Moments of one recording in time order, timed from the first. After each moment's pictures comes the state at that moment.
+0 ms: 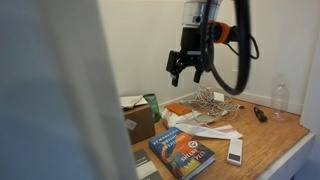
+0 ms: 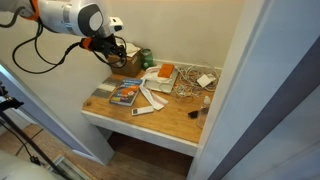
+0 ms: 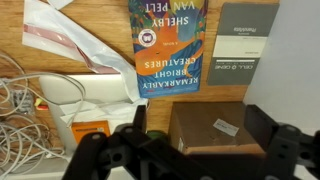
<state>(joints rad) 0.20 -0.07 0.14 -2.23 0.12 2.42 0.06</state>
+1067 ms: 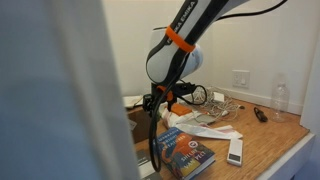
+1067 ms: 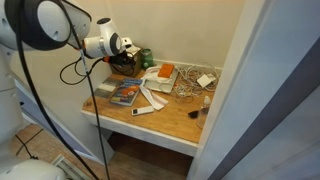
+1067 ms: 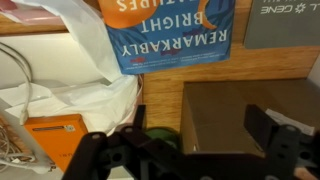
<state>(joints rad) 0.37 0.55 0.03 -1.78 -0.16 2.63 0.40</state>
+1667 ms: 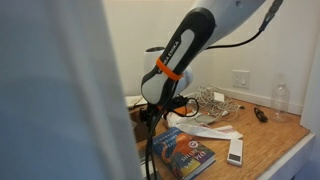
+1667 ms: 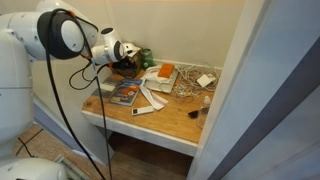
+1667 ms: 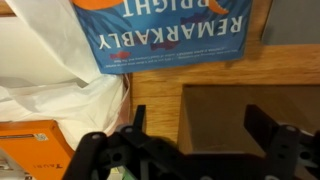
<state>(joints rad) 0.43 0.73 -0.03 -1.63 -0.17 2.67 0.42</state>
